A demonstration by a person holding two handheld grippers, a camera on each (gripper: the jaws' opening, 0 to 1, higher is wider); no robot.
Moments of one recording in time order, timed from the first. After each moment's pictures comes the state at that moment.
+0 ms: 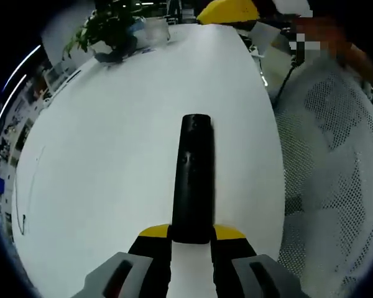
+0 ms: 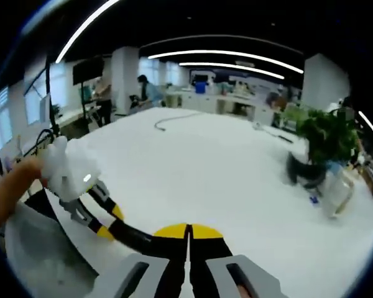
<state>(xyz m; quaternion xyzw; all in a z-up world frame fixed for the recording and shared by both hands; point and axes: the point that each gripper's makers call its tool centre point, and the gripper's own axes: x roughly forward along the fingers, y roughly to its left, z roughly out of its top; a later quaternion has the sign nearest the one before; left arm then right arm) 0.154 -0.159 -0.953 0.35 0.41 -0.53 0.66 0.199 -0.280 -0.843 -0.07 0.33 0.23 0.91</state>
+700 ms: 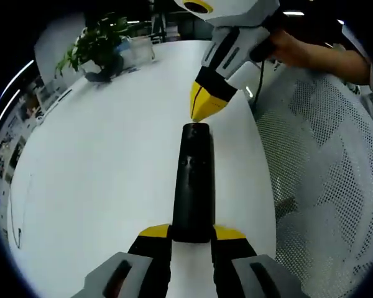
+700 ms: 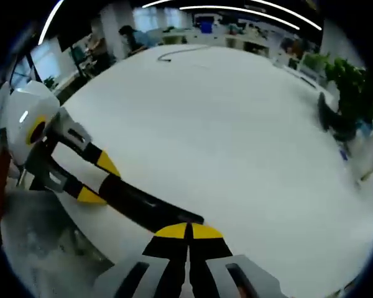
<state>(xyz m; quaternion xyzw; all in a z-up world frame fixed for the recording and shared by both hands) 0.125 -0.172 -0.940 0.33 0.37 -0.58 0.65 0.163 -0.271 -0.938 -0.09 0.51 0.23 0.83</state>
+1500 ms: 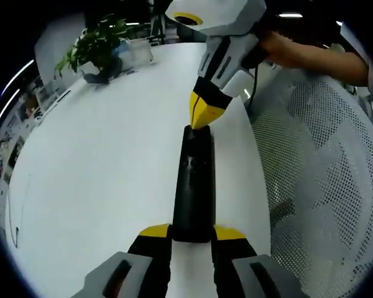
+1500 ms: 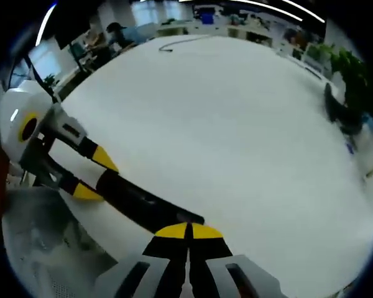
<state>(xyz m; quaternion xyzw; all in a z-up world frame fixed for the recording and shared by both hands) 0.140 -0.164 -0.952 0.32 0.36 -0.59 0.65 0.152 -0.270 -0.947 -0.10 0.52 0.25 0.81</state>
